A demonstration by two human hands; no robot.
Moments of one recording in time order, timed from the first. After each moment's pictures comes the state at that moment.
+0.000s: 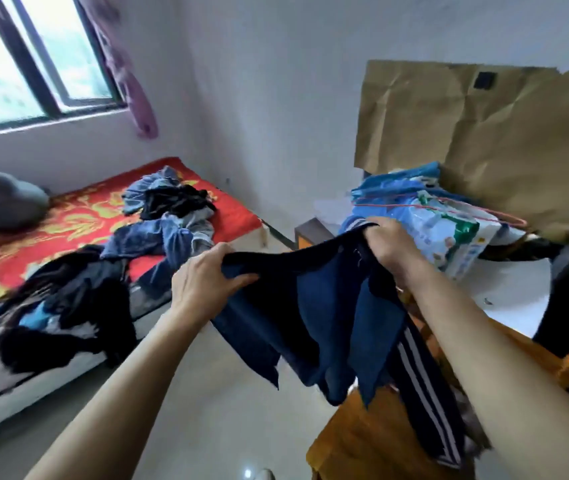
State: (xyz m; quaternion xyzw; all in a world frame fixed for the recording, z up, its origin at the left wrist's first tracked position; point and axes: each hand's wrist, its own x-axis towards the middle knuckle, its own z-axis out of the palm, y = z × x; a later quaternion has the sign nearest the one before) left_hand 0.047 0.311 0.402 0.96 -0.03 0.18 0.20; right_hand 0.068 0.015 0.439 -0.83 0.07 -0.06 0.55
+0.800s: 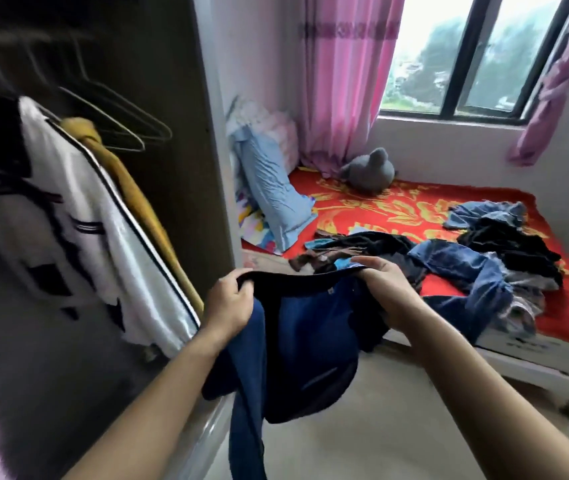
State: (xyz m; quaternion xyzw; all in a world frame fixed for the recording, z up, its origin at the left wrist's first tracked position) left_hand -0.233 0.756 0.388 0.71 0.48 0.34 0.37; right_hand -0.011 0.635 0.424 -0.68 -0.26 0.37 0.58
